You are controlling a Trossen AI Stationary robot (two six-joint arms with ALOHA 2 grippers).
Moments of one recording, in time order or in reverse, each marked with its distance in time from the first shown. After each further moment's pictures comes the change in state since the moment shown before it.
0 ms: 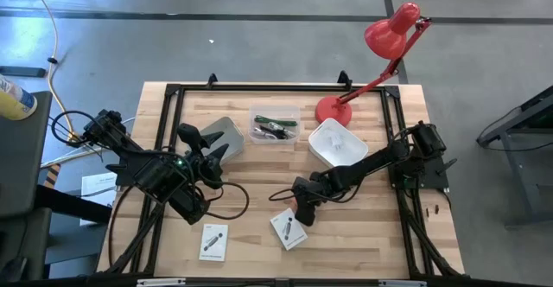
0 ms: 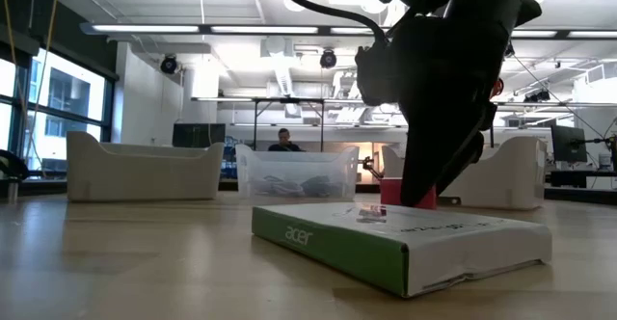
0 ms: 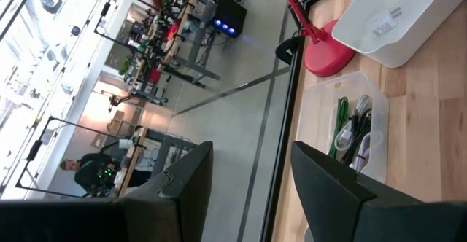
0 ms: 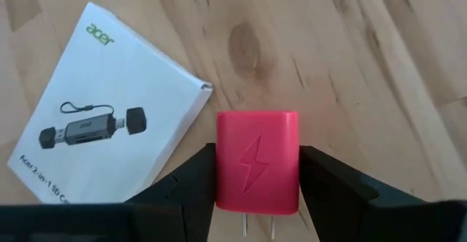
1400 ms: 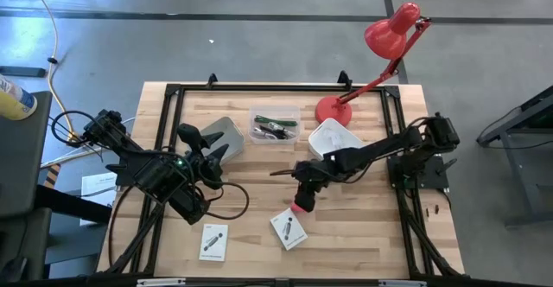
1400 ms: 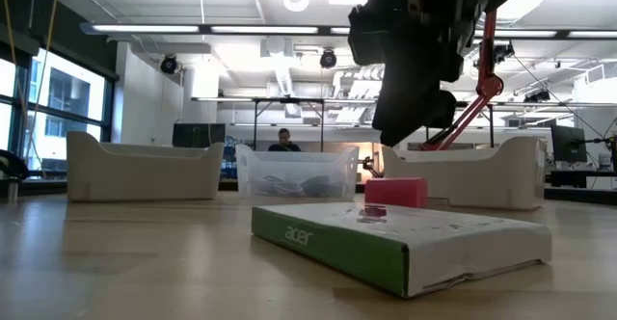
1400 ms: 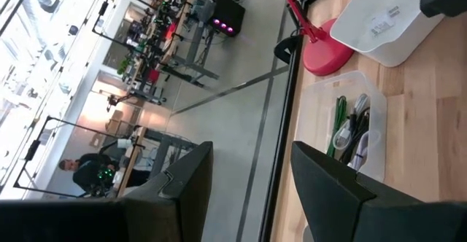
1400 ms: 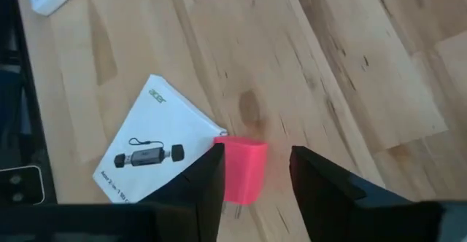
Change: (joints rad) left arm 0.000 0.000 0.000 0.000 0.006 0.000; right arm -0.112 -0.142 0.000 -0.021 -0.092 -0.079
